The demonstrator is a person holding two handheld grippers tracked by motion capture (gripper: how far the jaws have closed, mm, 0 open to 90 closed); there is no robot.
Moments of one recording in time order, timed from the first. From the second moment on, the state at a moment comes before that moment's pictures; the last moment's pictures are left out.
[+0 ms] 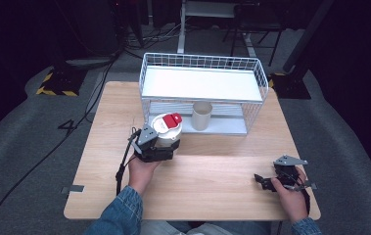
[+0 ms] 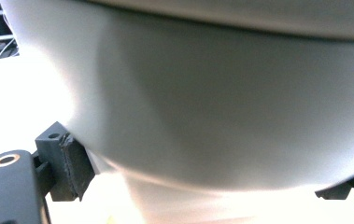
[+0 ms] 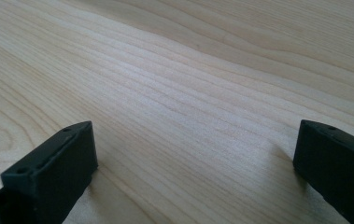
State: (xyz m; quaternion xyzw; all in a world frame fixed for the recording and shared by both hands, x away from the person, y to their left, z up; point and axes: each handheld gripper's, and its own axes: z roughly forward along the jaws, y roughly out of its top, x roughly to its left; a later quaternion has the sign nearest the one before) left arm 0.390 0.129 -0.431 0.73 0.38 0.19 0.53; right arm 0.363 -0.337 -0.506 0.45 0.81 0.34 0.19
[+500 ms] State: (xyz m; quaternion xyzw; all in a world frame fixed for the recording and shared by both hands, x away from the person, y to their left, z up) left arm 0.385 0.128 -0.384 0.74 0.35 0.20 0.54; right arm 0.363 -0.337 -0.506 0.45 0.80 0.33 0.19
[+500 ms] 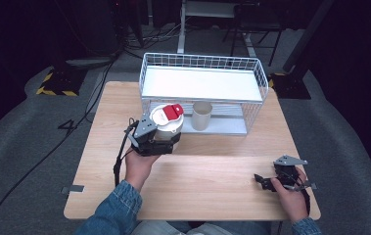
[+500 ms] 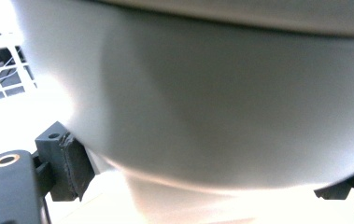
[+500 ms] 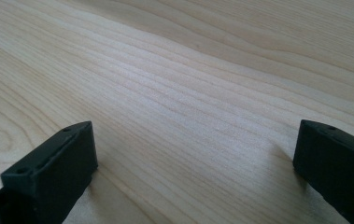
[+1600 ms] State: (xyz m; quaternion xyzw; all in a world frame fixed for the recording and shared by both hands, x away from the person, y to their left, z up) left arm 0.413 0.116 -0.284 0.74 0.32 0.21 0.56; right arm 0.363 -0.336 -0.506 0.45 0.80 0.33 0.19
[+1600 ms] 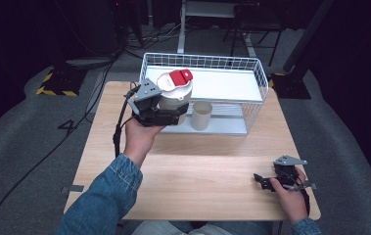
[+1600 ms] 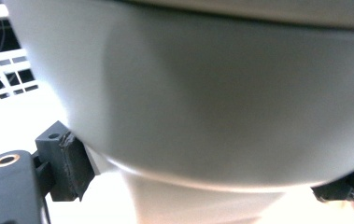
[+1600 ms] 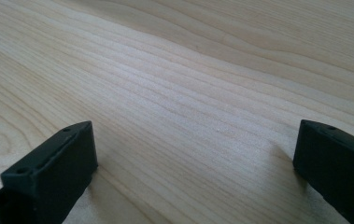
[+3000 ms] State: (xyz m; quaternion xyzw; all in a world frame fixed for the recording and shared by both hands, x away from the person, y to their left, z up) left arm 0.513 0.075 -0.252 0.70 0.35 0.26 0.57; right arm 0.362 -0.335 -0.506 0.46 0.80 0.33 0.19
